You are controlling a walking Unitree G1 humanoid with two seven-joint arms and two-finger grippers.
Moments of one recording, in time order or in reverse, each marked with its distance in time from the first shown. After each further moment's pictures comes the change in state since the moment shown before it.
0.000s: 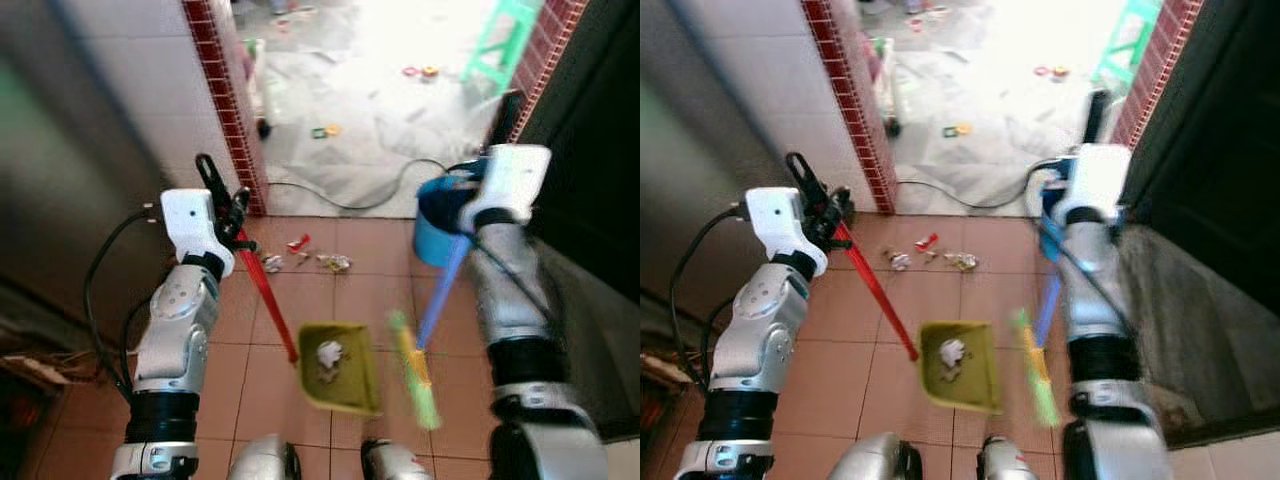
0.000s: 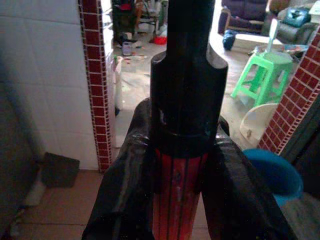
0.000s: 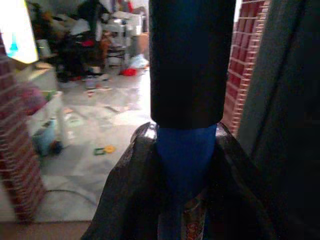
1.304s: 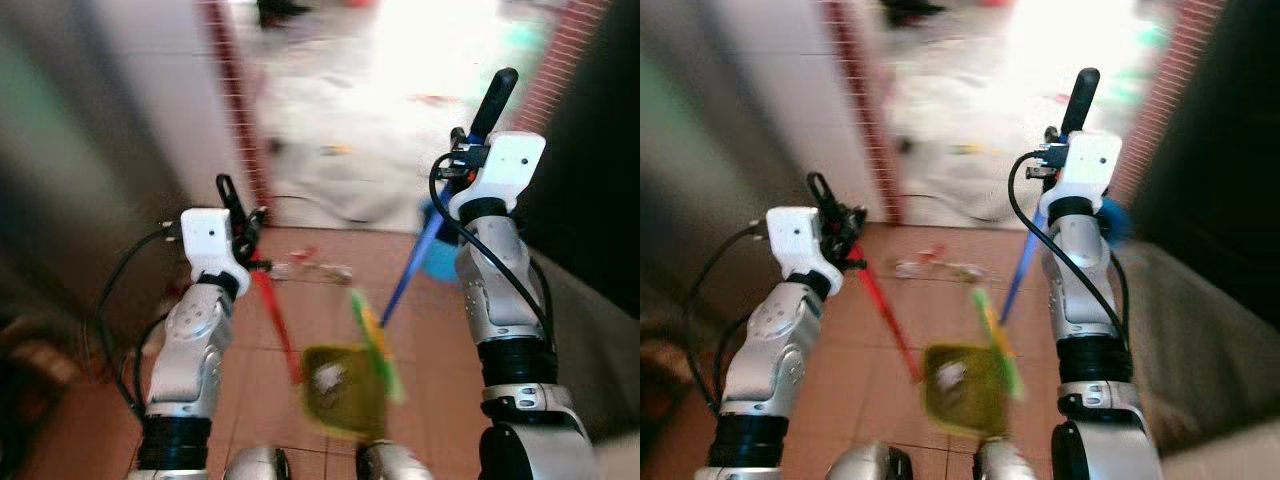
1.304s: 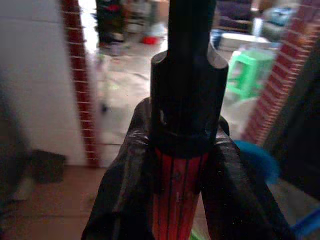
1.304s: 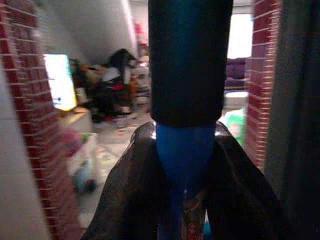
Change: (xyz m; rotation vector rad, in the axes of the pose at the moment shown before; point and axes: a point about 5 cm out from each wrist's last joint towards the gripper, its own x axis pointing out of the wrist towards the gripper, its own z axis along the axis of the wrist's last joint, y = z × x) left arm -0.015 -0.023 -0.015 -0.016 0.050 -0.043; right arm -0.001 0.011 0.022 0.104 -0.108 0.094
